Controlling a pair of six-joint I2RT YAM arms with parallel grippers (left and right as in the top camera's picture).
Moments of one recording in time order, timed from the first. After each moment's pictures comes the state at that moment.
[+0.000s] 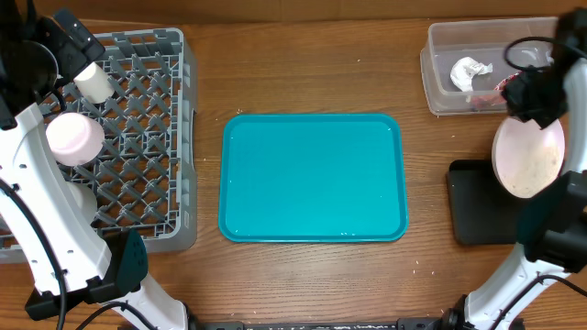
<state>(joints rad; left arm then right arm) 0.25 1.89 2.72 -1.69 -0.10 -0.50 -0.33 2.03 1.99 -1.37 -0.06 0.61</state>
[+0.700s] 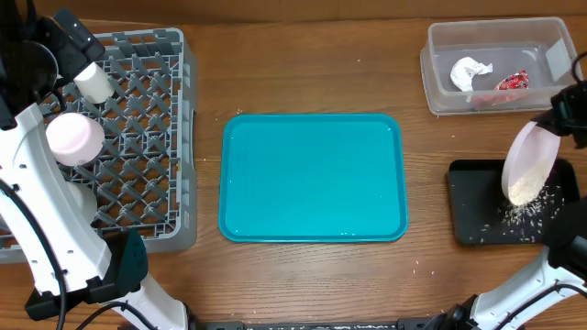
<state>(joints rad) 0.25 1.89 2.72 -1.69 -0.10 -0.50 -0.61 2.03 1.99 -1.46 -0.52 0.49</state>
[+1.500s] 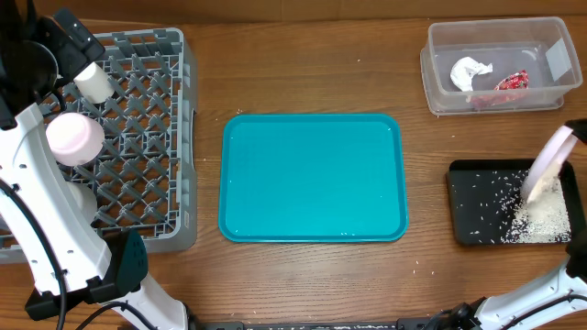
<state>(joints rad) 0.25 1.89 2.72 -1.69 -0.10 -0.50 -0.83 2.03 1.99 -1.56 -0.83 0.16</state>
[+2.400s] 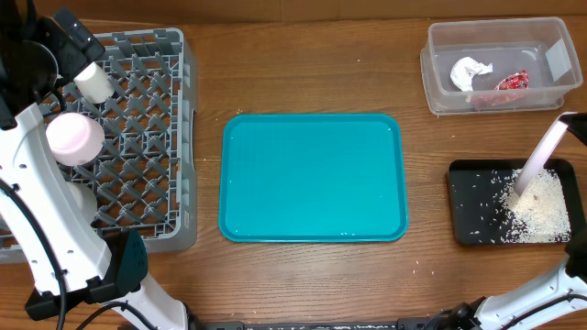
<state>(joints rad) 0.25 1.89 2.72 -1.69 -0.10 -0.50 -0.82 2.03 1.99 -1.62 -0.95 0.04</state>
